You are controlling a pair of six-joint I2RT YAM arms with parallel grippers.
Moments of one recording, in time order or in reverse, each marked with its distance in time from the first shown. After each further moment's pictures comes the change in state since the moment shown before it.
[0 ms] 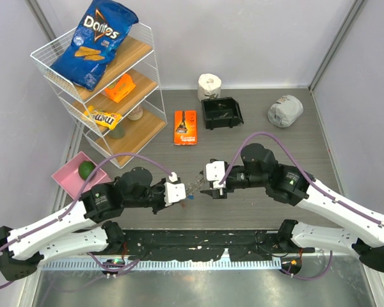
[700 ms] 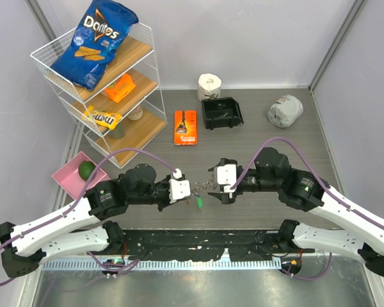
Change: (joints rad) left arm -0.003 0.059 0.031 0.065 0.021 -0.007; right arm 0.006 -0.097 -0.002 -0.058 0.062 -0.011
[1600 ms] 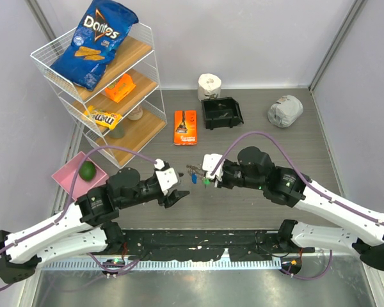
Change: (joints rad) left arm 0.003 -0.126 -0.077 0.215 -0.148 -0.147; right arm 0.012 0.102 -0.029 0.060 0.196 0.108
